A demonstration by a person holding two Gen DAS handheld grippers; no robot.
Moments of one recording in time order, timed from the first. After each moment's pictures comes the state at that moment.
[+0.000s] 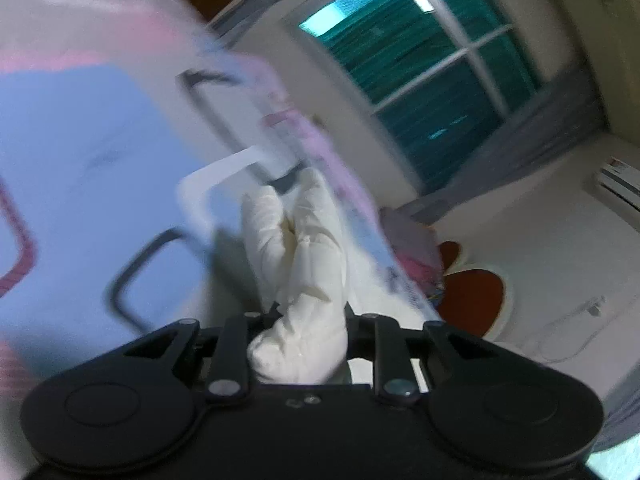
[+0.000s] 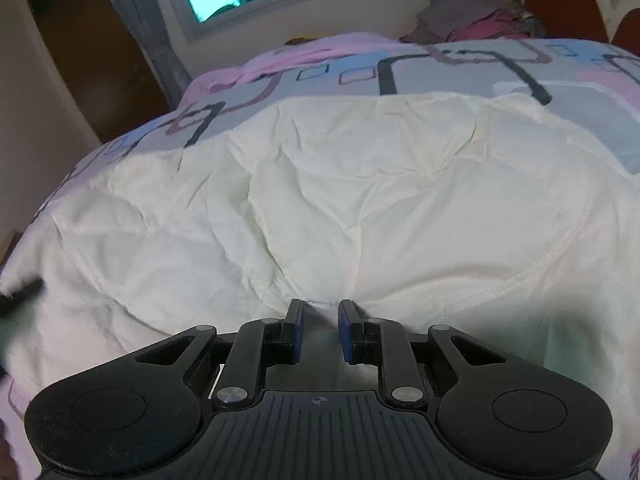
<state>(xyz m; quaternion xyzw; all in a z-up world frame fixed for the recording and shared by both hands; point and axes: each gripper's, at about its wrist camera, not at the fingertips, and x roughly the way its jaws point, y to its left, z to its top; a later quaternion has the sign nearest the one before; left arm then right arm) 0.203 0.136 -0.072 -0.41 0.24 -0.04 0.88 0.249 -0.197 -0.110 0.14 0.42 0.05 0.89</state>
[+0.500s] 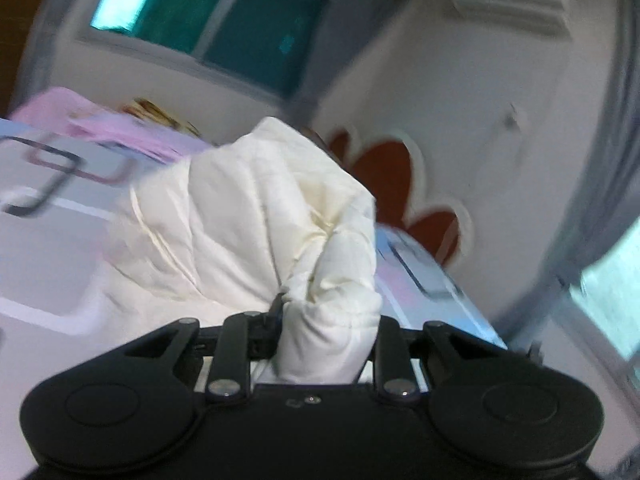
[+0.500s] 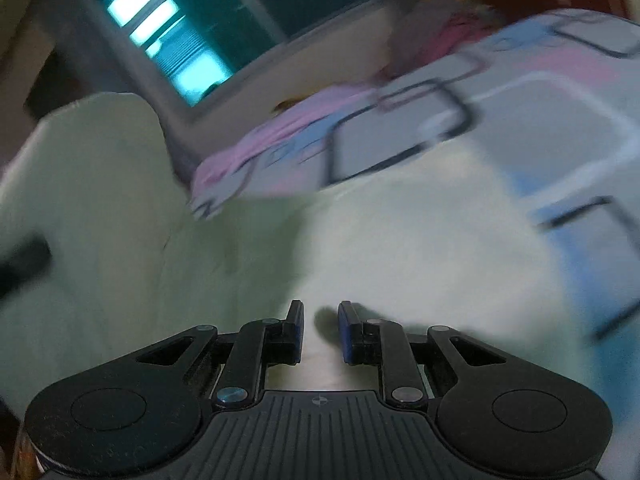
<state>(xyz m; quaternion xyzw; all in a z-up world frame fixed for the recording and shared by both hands) 0.235 -0.130 0.033 -0.17 0.28 -0.23 0.91 0.209 -0.369 -0.075 0.30 0.34 0.03 0.89</state>
